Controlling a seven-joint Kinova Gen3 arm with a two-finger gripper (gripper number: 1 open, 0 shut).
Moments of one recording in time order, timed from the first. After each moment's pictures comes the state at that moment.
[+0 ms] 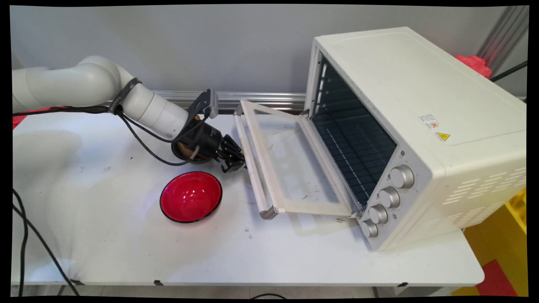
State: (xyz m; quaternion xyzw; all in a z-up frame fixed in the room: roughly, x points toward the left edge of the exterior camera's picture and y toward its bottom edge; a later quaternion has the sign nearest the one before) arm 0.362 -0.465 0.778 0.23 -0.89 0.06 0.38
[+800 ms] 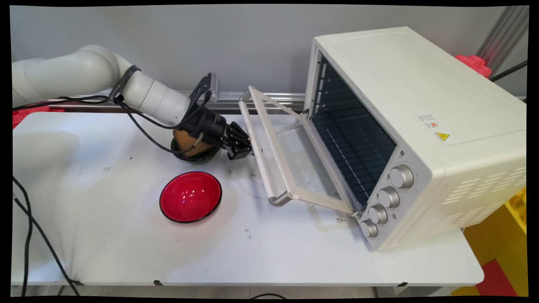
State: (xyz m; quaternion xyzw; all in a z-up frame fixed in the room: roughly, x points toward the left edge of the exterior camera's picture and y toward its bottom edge) arm 0.357 -0.476 0.803 0.22 -0.88 0.07 0.42
